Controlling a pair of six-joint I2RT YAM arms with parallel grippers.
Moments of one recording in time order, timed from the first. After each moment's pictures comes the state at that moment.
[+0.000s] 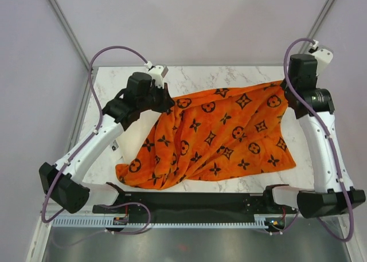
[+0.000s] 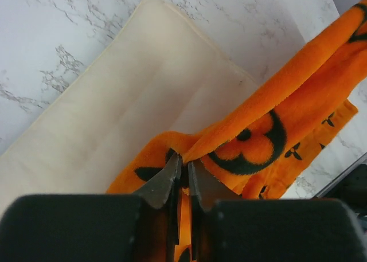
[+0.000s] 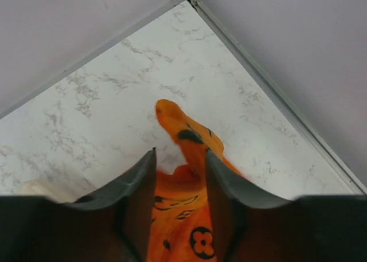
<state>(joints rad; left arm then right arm) -0.55 1.30 1.31 -0.51 0.12 -0.28 0.12 1.23 1.54 -0.80 0.57 0.46</state>
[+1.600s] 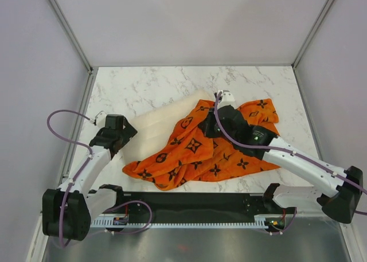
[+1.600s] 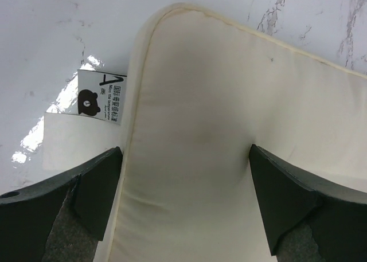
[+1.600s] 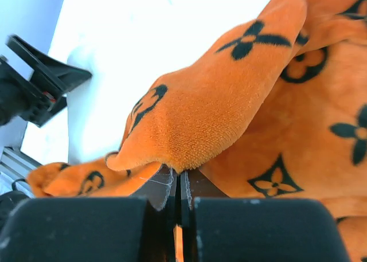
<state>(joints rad) -0.13 1.04 0.62 -0.46 -0.33 -0.82 0.91 1.21 1.06 -0.39 0.27 0.69</state>
